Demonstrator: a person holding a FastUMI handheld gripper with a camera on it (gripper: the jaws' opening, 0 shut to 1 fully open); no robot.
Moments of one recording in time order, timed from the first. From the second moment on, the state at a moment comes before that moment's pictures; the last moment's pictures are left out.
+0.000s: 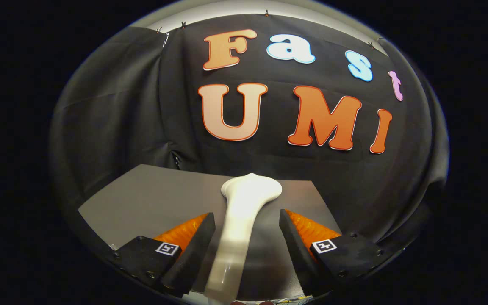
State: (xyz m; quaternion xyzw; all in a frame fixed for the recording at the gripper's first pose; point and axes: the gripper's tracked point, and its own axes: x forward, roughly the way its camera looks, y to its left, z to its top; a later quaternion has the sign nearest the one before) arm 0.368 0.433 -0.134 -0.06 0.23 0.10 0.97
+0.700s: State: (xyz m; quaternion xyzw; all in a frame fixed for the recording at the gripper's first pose) arm 0.356 0.474 -0.144 -0.03 0.24 0.18 0.95
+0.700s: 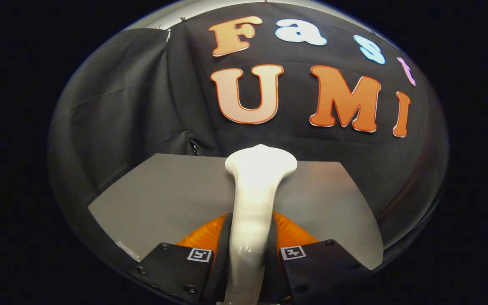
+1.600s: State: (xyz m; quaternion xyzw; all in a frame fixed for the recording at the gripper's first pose) arm 0.211 0.433 -0.027 0.01 0.10 0.29 0.95
